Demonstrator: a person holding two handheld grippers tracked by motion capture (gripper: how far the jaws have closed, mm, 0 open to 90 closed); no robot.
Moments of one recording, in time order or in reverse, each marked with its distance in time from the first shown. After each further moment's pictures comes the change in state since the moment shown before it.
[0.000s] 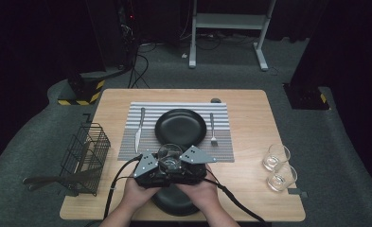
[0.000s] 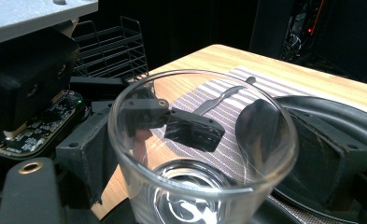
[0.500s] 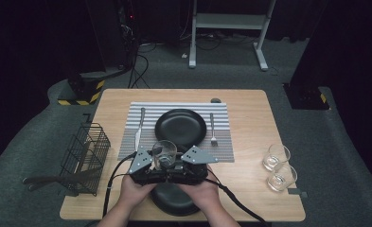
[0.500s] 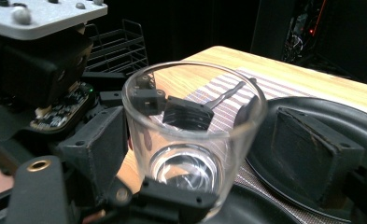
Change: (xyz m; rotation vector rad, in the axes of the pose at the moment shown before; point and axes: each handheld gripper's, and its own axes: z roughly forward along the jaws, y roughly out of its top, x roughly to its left) left arm 0.017 -0.004 -0.005 -0.007 0.057 -0.051; right arm -0.001 0.001 -0.004 -0.007 0.009 0.009
